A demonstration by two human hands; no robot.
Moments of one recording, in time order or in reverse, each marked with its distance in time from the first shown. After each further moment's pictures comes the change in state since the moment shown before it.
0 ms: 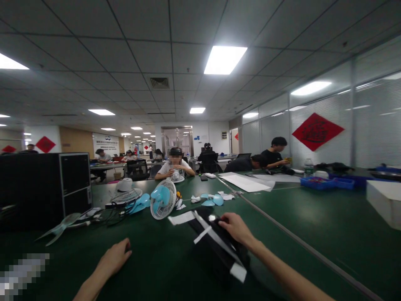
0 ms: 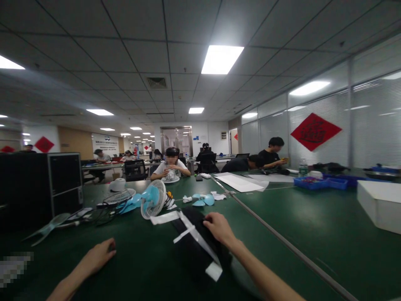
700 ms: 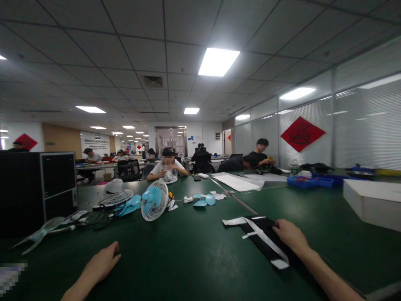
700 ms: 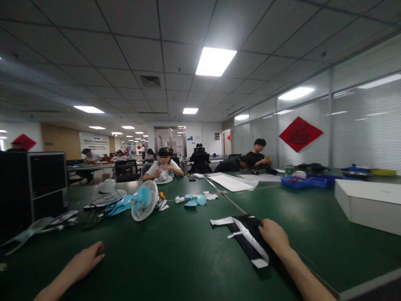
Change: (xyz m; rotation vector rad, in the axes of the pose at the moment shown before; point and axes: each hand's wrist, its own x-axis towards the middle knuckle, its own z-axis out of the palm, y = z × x) left_hand 0.006 -0.009 0.003 -0.042 -0.068 -0.010; right_hand -0.061 0.165 -0.097 -0.412 0.130 0.509
